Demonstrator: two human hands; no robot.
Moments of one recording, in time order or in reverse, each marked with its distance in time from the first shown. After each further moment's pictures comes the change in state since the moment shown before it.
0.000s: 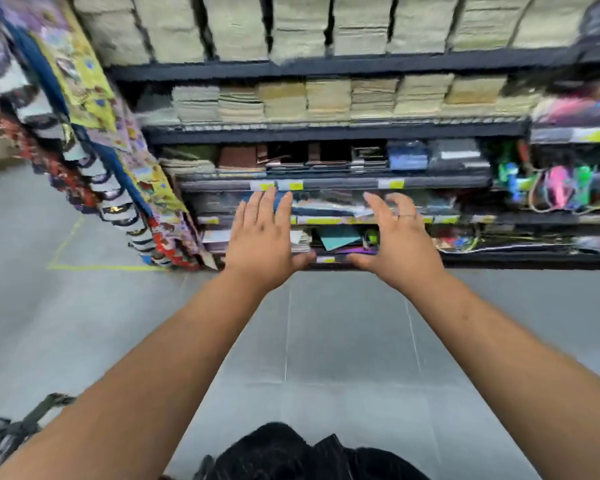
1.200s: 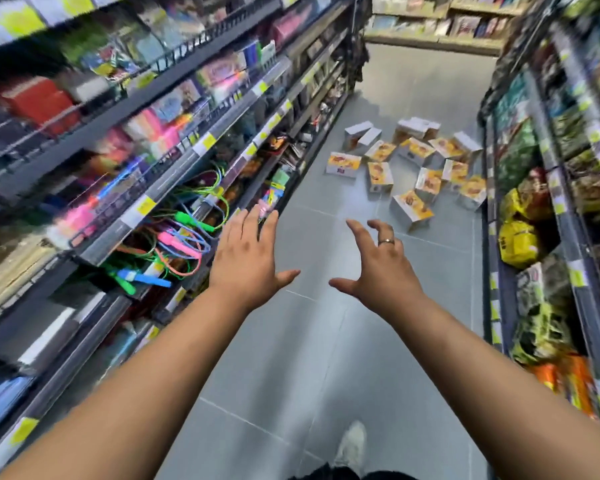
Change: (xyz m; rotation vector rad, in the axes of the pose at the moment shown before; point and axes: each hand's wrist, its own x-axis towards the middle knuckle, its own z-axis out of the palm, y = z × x) left_hand 0.225 0.678 0.016 -0.125 0.108 1.244; right_hand -0.125 0.512 -0.184 0.010 0.360 1.193
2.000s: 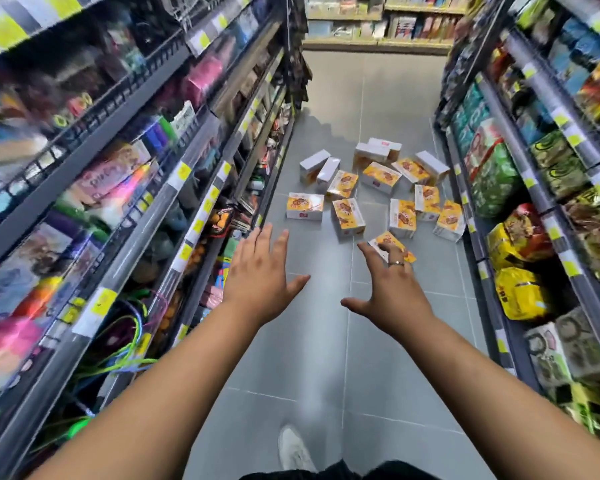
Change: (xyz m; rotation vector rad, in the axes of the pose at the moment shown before) left_hand 0.486 0.021 0.094 -0.111 -0.055 0.207; right_hand 0.426 0.121 -0.031 -0.009 0.010 0.258
